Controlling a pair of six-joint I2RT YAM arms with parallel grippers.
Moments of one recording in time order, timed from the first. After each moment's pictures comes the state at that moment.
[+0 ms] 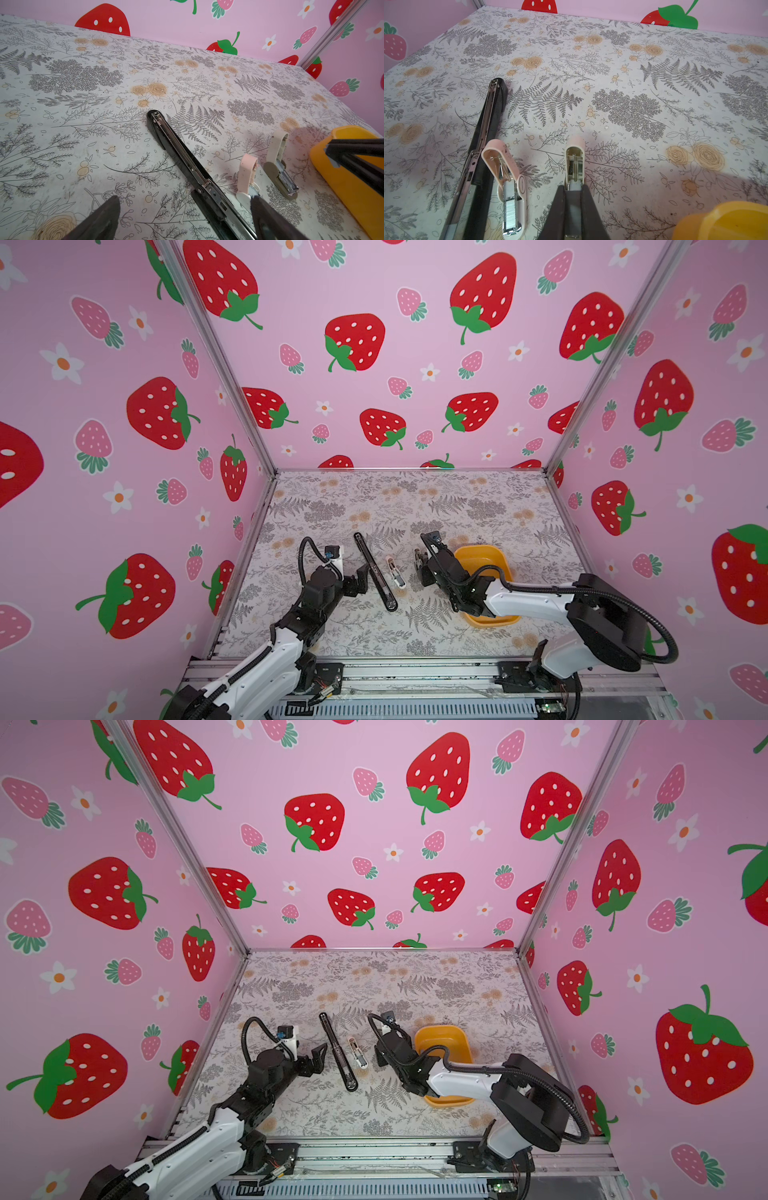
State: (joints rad) left arm -0.44 0.80 0.17 0.23 -0.11 -0.30; right arm 1.08 1.52 0.69 0.26 0.46 0.38
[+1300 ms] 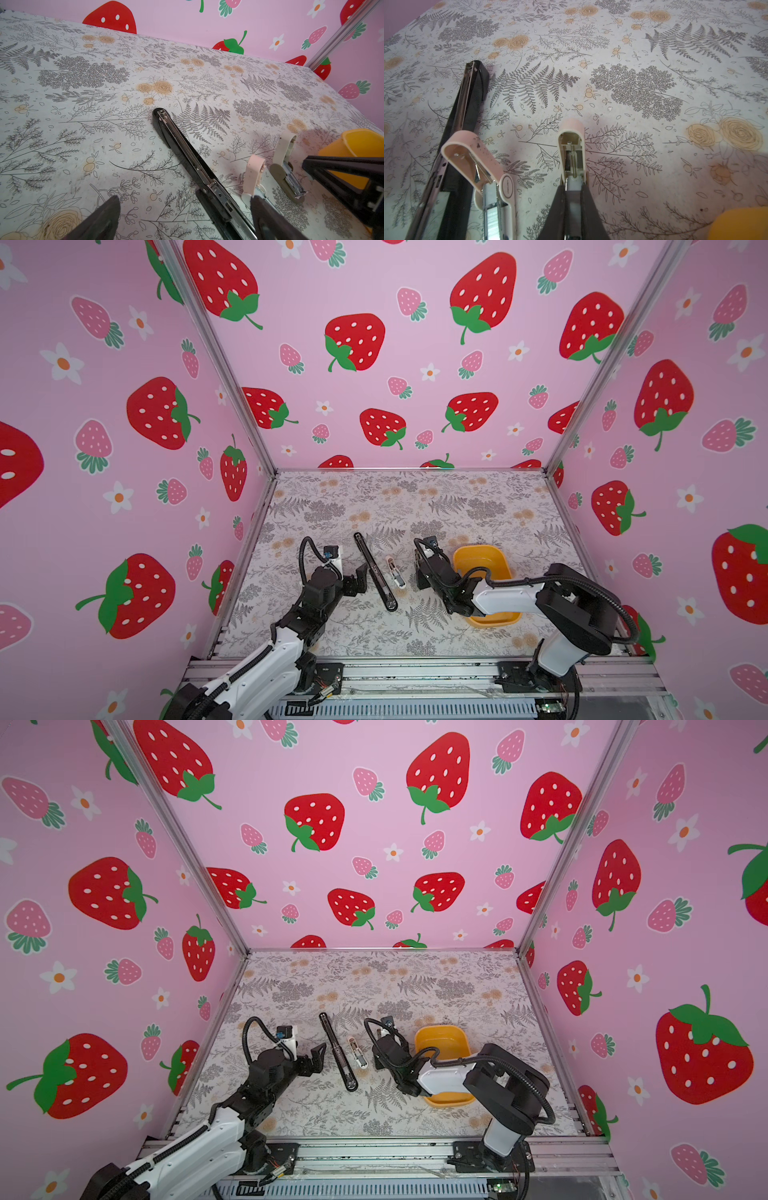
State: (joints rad) left arm -0.44 0.81 0.17 0.23 -0.13 -0.31; right arm 1.08 1.67 0.69 0.34 0.47 0.46
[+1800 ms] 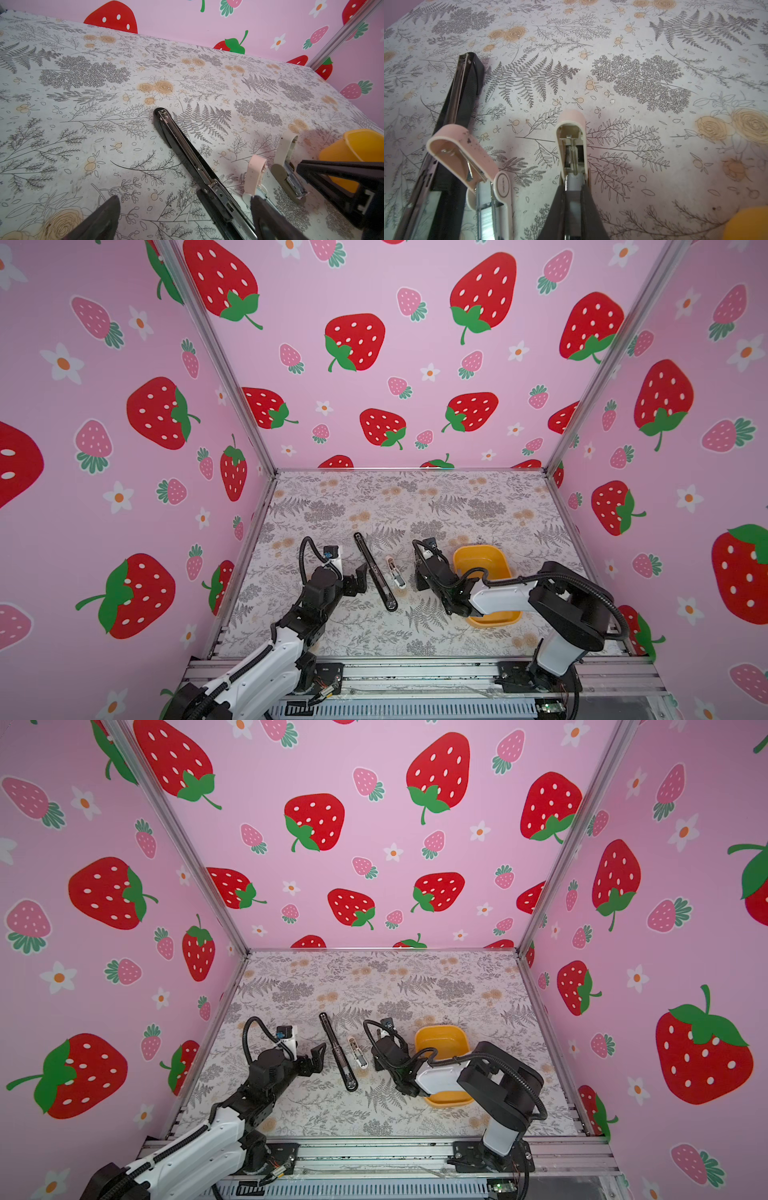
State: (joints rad) left arm -0.44 0.82 0.17 0.23 -0.14 -0.31; right arm 1.08 1.70 0.69 0.36 0.46 0.48
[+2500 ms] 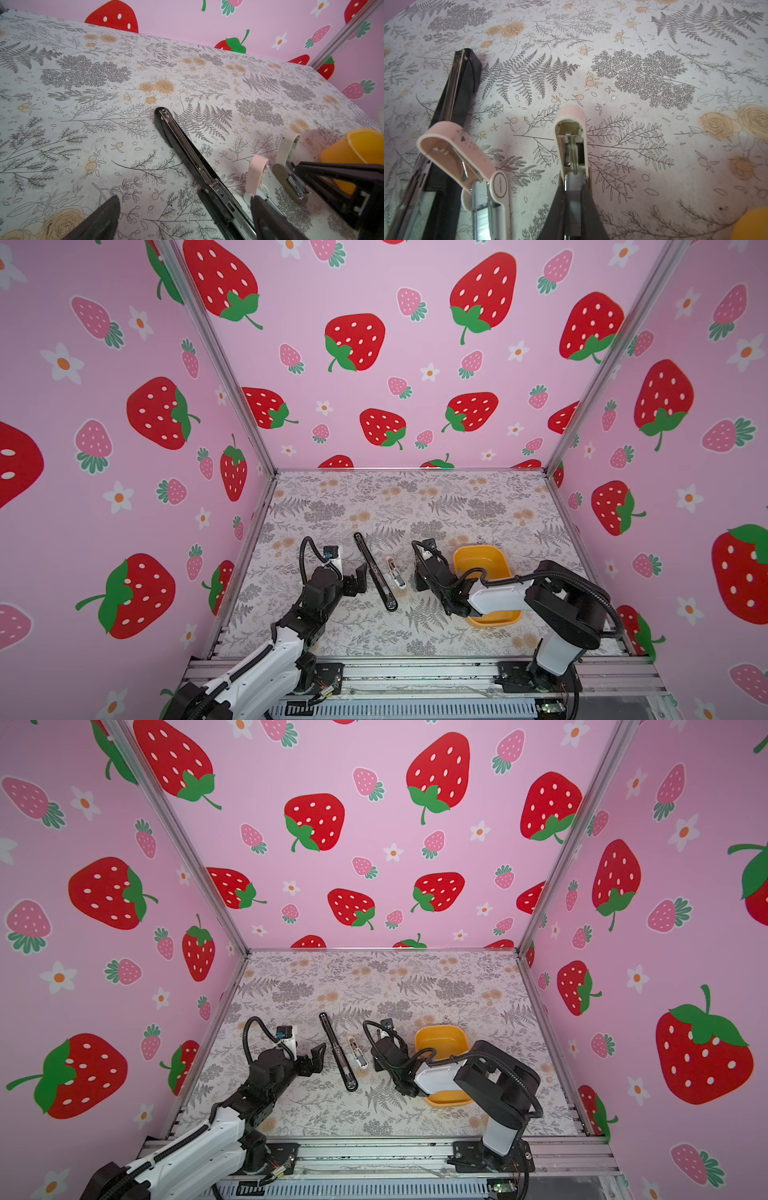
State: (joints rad) left arm -0.44 0.82 0.17 0.23 -0.14 -0.31; right arm 1.08 1.72 0.69 0.37 0.46 0.49
